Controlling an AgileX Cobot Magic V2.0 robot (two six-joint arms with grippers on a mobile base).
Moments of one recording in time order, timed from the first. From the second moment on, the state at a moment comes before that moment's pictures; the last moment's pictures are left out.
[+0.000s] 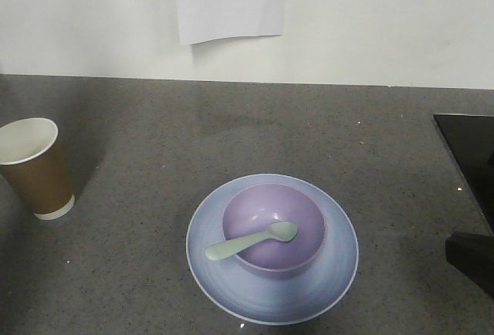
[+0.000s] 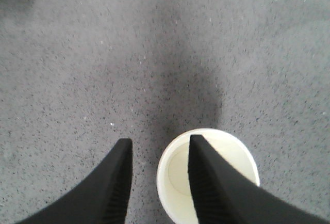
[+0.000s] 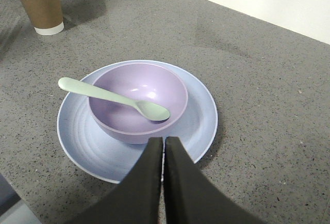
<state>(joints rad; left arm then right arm) 0.05 1.56 -1.76 -0.02 1.27 0.05 0.41 0.50 -0.65 0.28 0.71 -0.30</state>
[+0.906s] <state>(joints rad) 0.05 1.58 -1.57 -0.05 1.26 0.10 0.41 0.50 -0.65 0.29 0.71 -0.30</state>
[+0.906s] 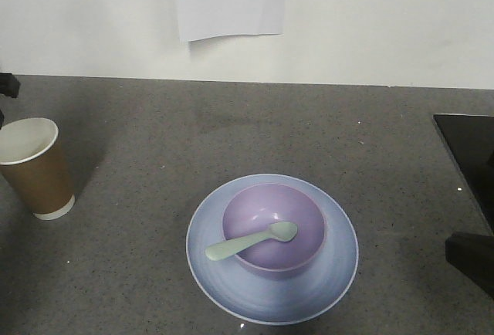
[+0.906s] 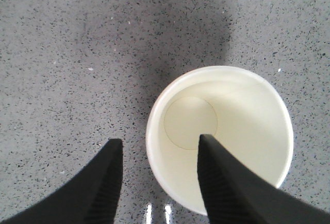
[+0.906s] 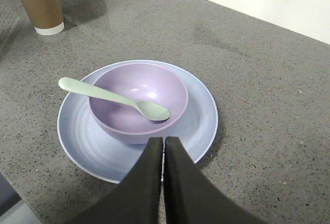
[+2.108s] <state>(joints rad) 0.05 1.70 -1.47 -0.07 1.24 0.12 0.41 0.50 -0.65 0.29 0.71 -0.30</state>
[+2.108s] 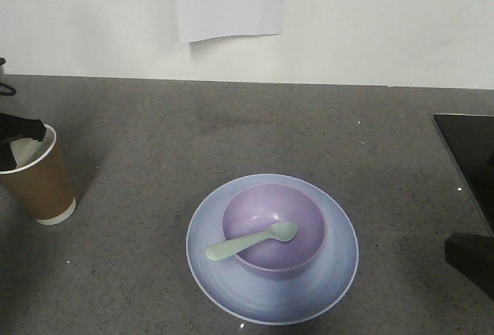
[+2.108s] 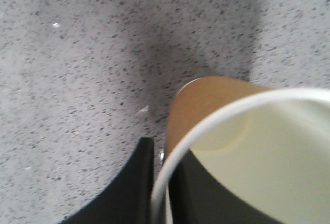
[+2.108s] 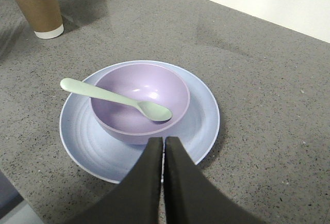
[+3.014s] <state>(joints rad) -0.20 1.44 -1.47 -0.32 1.25 0.22 0.41 0.50 -0.65 0.31 0.71 -0.30</state>
